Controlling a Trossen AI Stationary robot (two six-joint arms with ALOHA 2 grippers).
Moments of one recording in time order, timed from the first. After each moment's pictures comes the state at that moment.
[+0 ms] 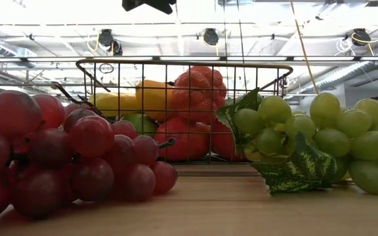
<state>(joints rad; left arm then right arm) -0.16 1.57 1.58 -0.87 -0.23 -0.44 0.17 0.85 0.96 0.33 0.65 -0.09</state>
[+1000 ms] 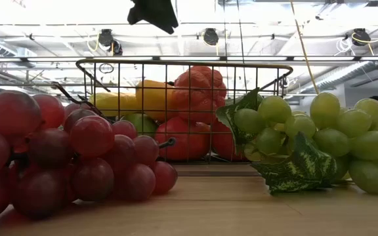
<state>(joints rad) 0.00 1.57 1.58 -0.87 -0.24 -0.36 0.17 0.82 0.96 0.33 0.71 -0.36</state>
